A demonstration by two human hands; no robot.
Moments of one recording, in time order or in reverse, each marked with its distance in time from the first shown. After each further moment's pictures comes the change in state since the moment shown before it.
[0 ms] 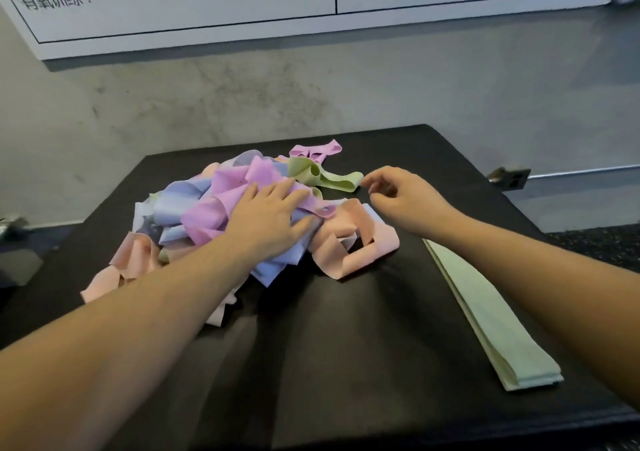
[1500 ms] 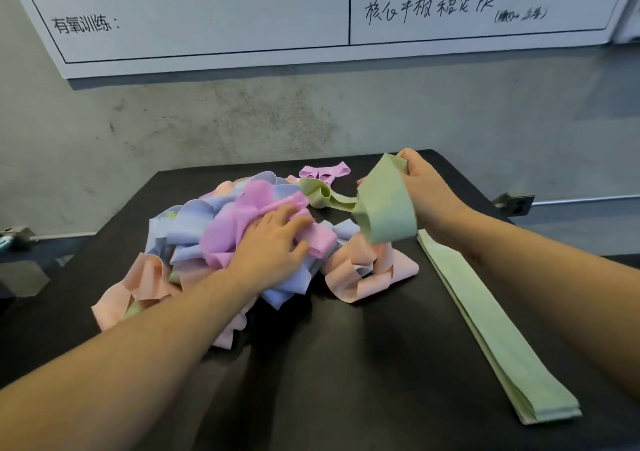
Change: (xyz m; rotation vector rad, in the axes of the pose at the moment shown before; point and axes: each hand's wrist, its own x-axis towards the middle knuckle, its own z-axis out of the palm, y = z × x) left_hand -0.010 -0.019 0.020 -0.291 0.162 0.035; right_hand 0.017 -0.045 -0.018 0.526 0.084 0.159
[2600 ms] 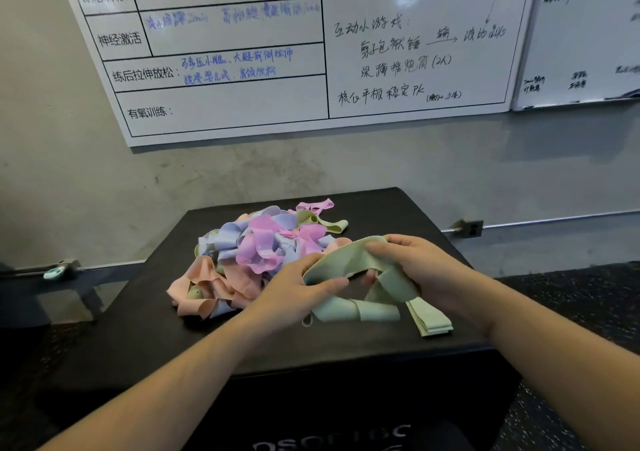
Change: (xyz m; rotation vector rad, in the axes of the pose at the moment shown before) left_hand -0.166 0.203 -0.166 -0.851 -0.137 -0.188; right_hand -0.242 -0.086 -0.054 0.293 -0.242 0.200
